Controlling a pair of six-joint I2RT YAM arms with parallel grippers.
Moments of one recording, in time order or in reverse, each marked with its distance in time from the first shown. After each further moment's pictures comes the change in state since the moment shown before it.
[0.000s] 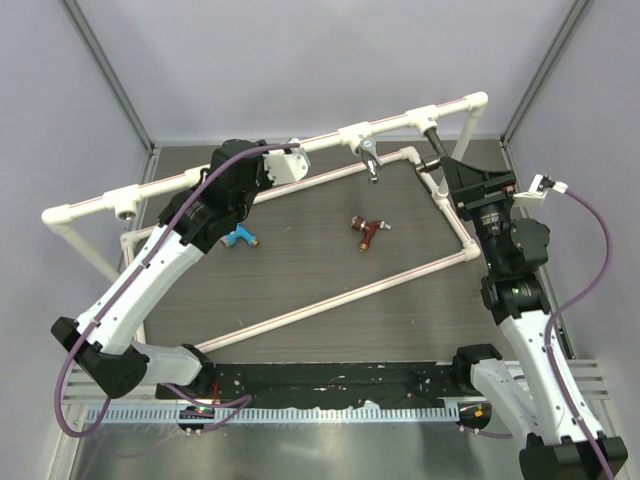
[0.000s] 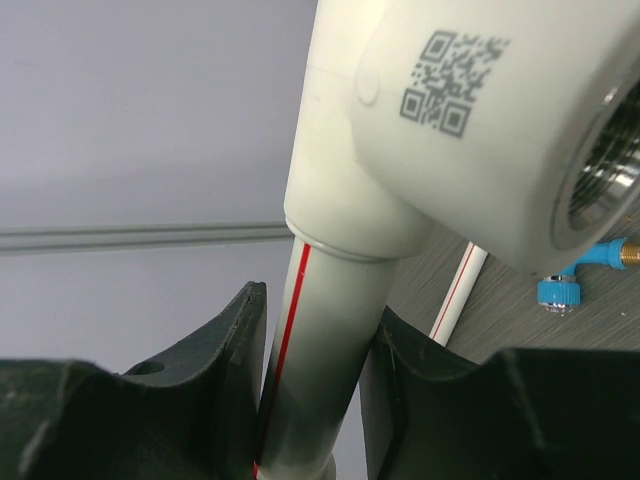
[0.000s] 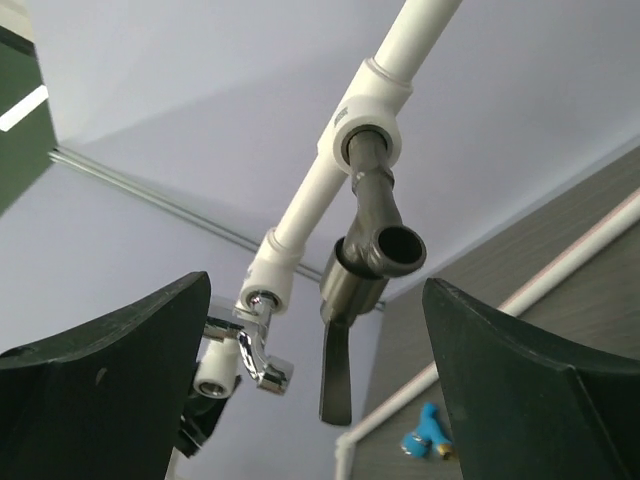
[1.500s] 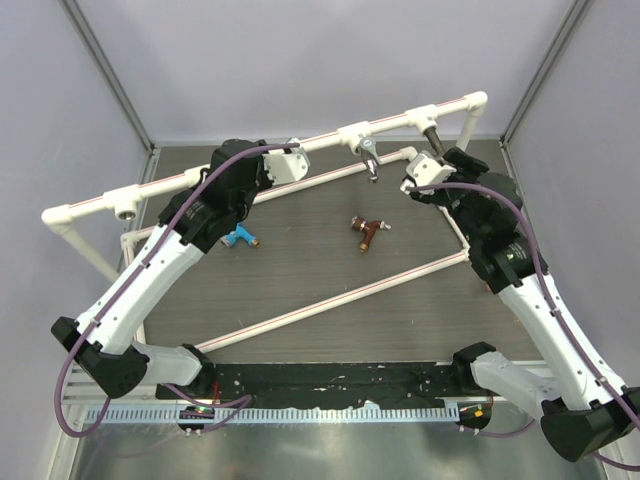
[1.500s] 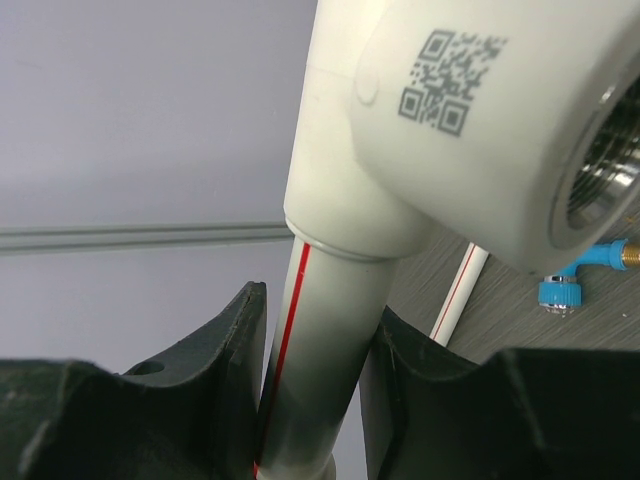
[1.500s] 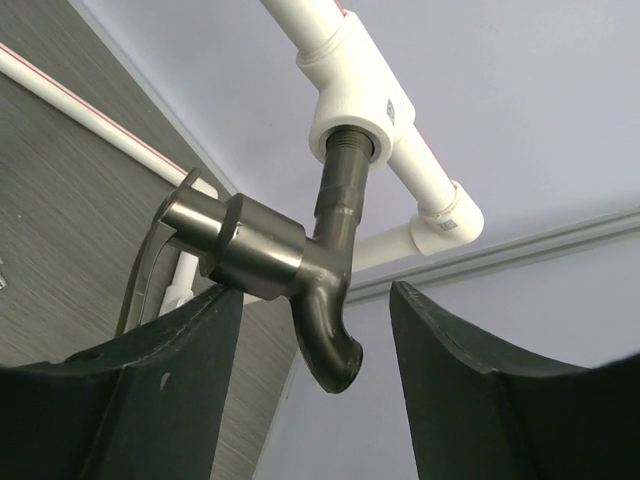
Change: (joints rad) left arm 0.000 0.000 0.000 0.000 0.000 0.000; right arm 0.260 0.174 0.369 -0.517 0.190 -2.163
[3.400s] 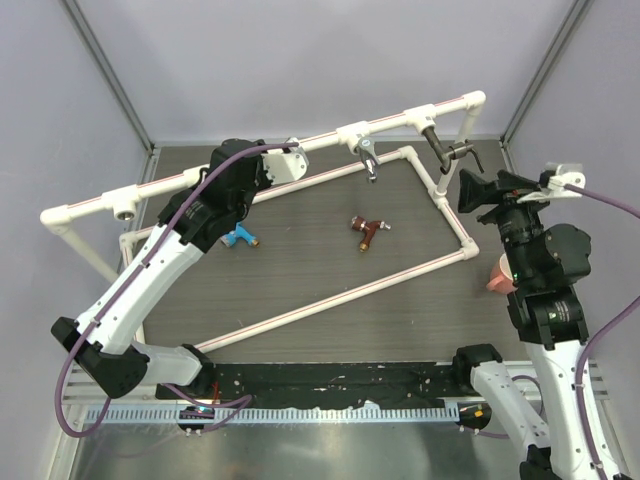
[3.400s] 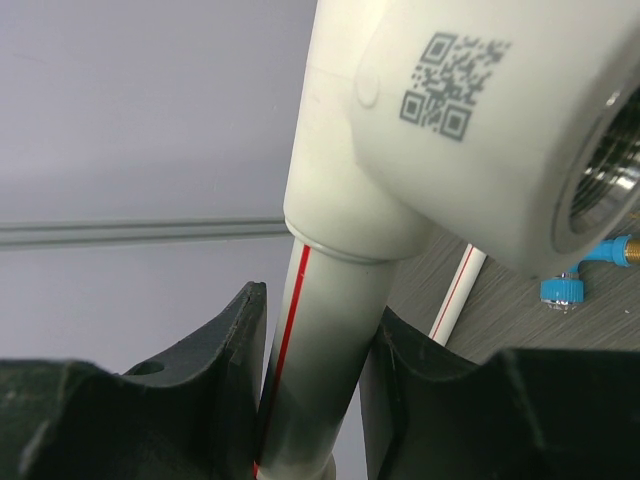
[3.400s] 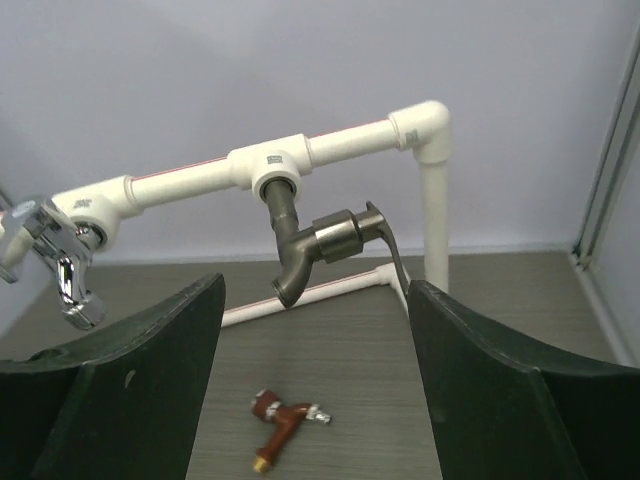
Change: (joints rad) left arm 0.005 0.002 0.002 -0.003 -0.005 0.000; right arm -0.241 -0.330 -0.113 0.054 -0.043 1.241
